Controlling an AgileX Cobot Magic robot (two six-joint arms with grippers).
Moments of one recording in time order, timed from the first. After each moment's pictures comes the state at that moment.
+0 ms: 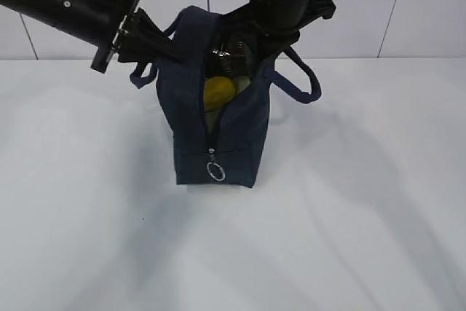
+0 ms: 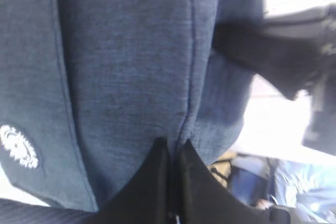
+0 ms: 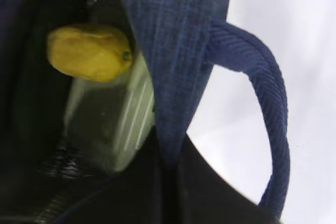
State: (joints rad) left arm -0.18 2.03 -1.62 -1.13 1.19 0.43; right arm 0.45 2.17 -2.17 -0.11 1.28 0.21
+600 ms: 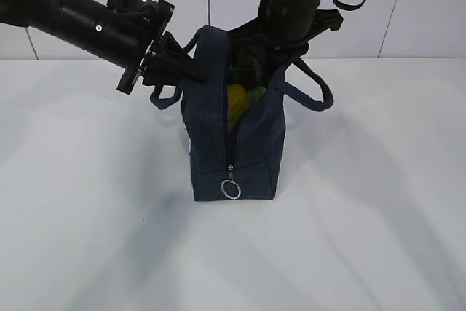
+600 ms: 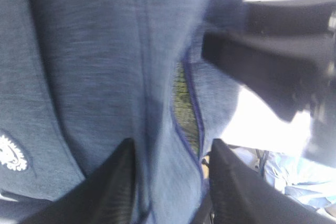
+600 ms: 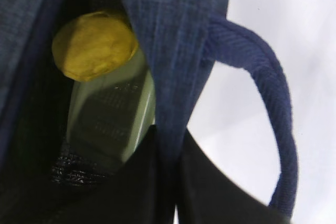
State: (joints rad) left arm -0.24 2.11 -1.62 -1.16 1.18 0.43; right arm 0.44 2.16 -2.10 -0.12 1.27 0.21
